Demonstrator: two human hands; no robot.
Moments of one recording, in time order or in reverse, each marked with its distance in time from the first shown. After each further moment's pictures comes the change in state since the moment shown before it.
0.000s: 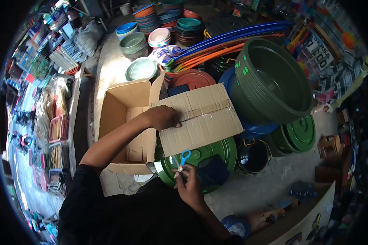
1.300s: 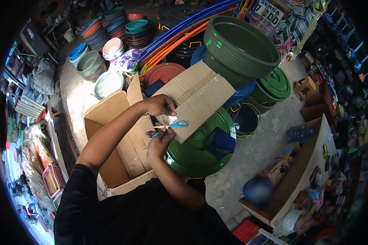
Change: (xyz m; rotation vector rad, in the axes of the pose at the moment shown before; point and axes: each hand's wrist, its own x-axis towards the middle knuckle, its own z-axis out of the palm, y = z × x) left_hand 0.011 -0.059 0.000 -0.431 -0.174 0.339; right_hand 0.147 0.032 0.209 0.655 0.925 -0.158
